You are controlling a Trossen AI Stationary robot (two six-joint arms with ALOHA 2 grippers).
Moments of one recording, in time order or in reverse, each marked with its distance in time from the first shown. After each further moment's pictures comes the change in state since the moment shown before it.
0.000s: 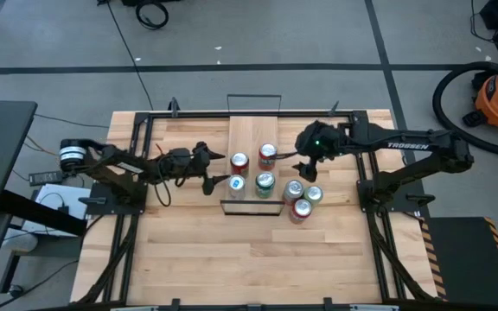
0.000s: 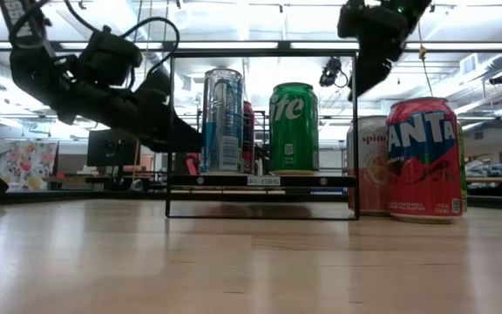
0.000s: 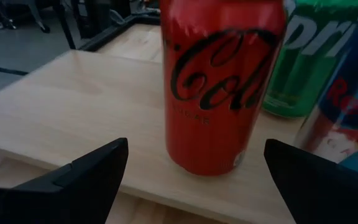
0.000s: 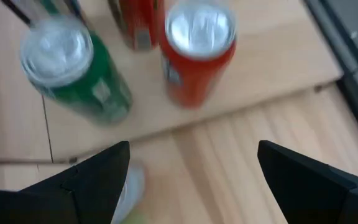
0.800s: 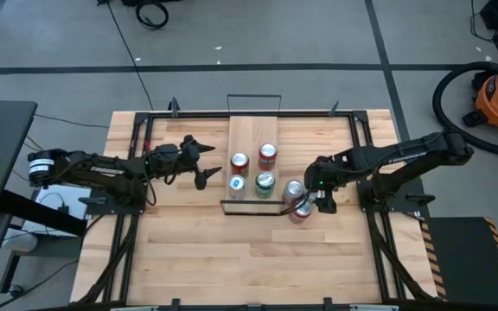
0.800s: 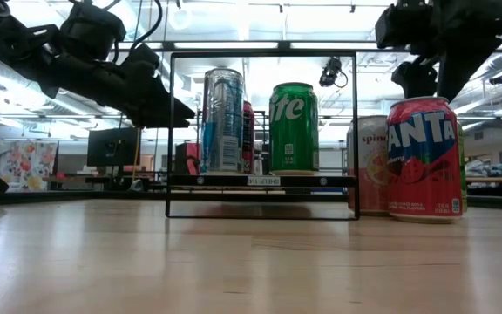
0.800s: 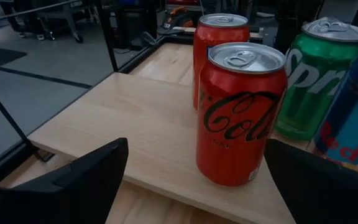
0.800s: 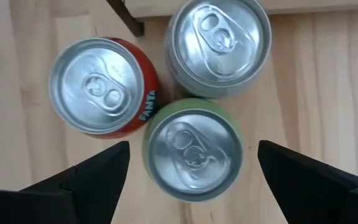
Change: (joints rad) left arm 0.002 -0.342 0.000 -0.311 -0.109 0.007; right arm 0.305 0.000 -0.118 -0.188 -0.052 0.096
